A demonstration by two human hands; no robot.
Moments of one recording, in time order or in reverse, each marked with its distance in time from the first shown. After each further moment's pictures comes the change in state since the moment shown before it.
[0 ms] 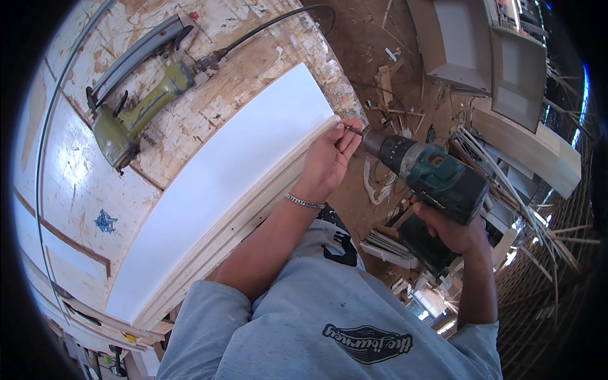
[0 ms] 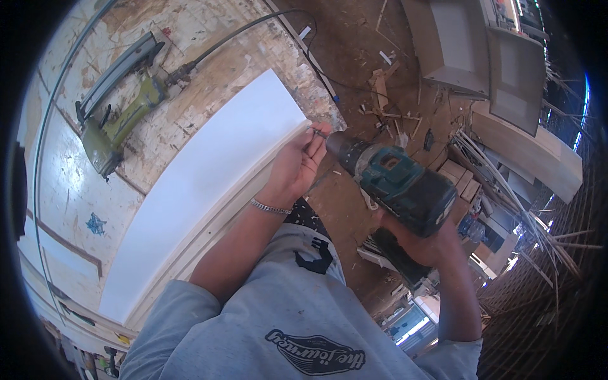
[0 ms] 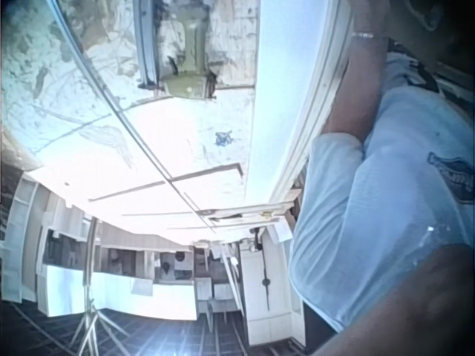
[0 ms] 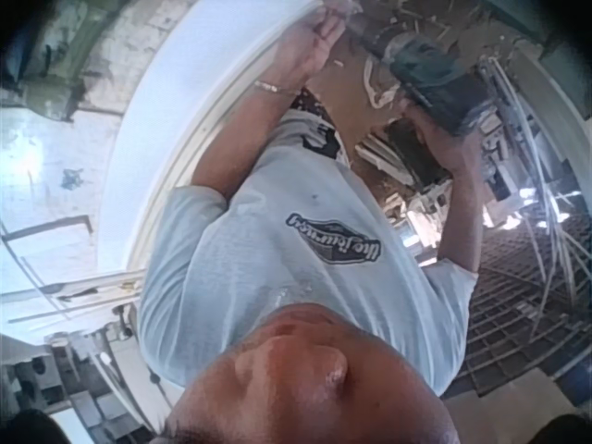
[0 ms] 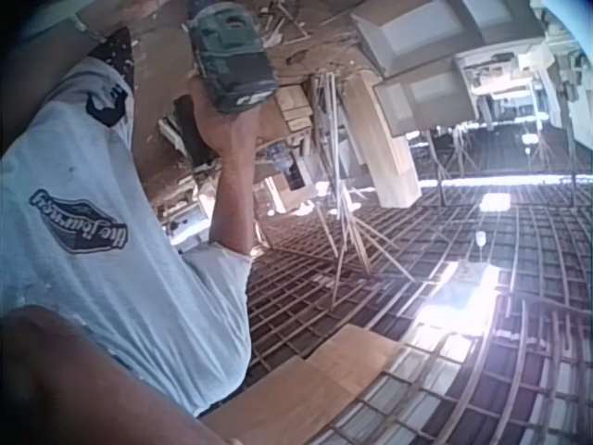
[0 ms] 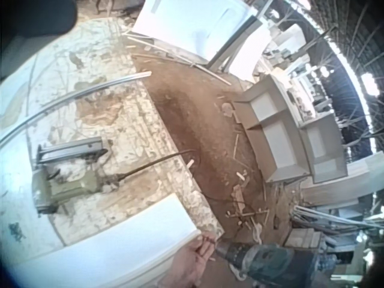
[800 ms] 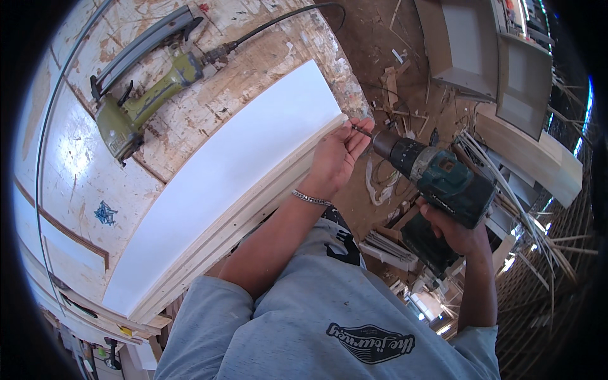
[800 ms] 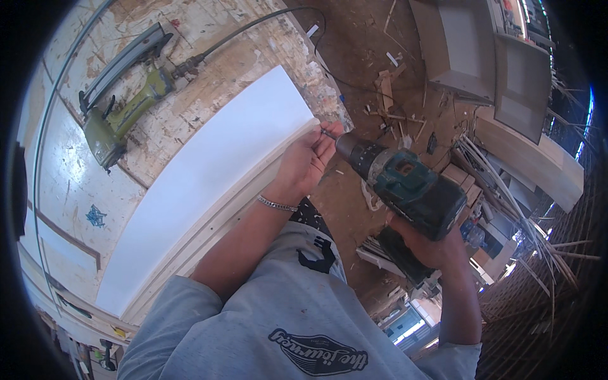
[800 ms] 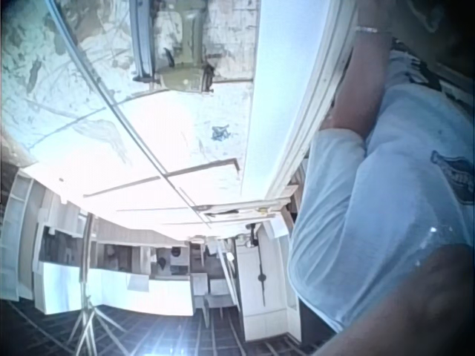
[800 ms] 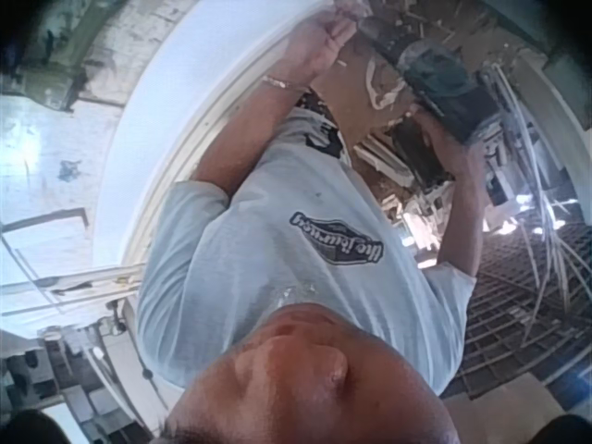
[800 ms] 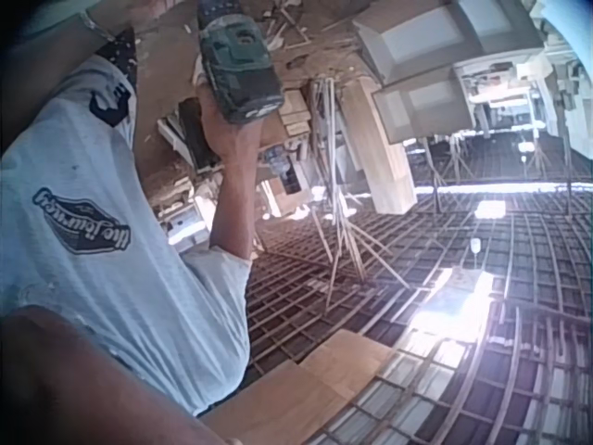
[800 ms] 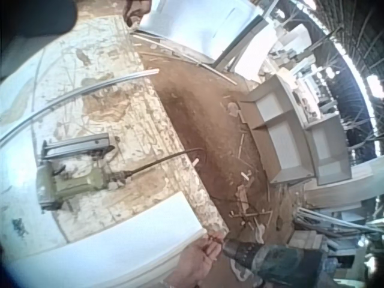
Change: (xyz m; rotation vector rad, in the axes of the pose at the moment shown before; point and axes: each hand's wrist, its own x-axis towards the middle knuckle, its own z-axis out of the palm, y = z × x) left_hand 0.004 -0.002 -0.002 -0.004 0.004 -0.046; right_hand 0.001 0.018 0.009 0.090 0.090 -0.049
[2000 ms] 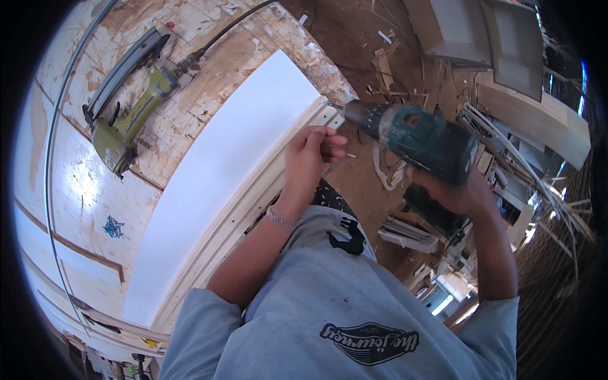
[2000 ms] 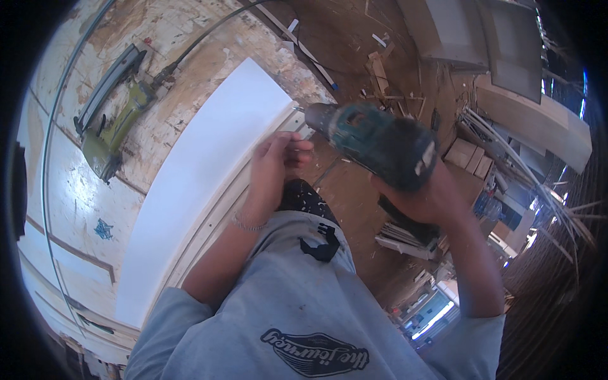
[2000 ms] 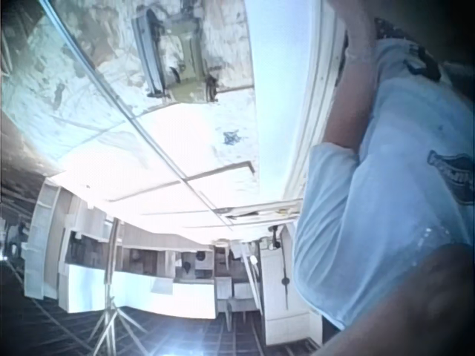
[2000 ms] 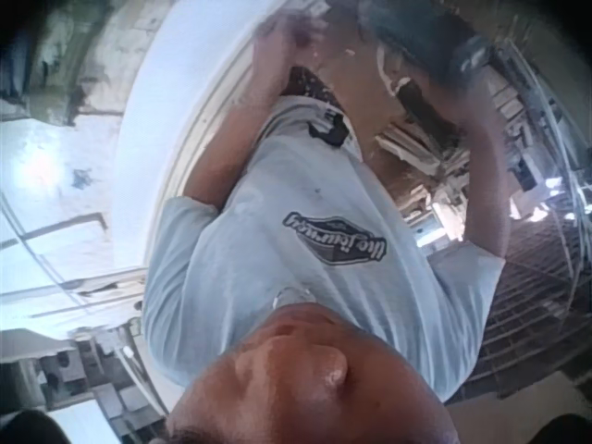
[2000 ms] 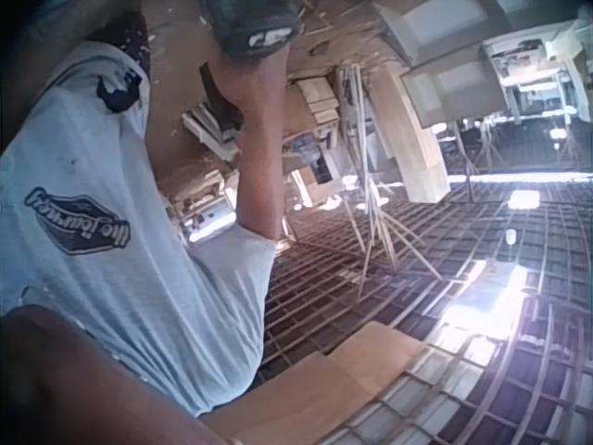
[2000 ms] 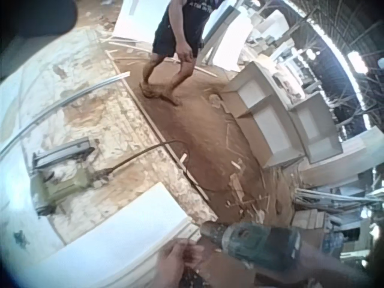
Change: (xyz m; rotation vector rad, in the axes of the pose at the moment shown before) left_hand -0.059 0.012 -0.002 0.753 0.119 0.147; right_hand 0.009 0.005 -0.006 -0.293 0.050 -0.196
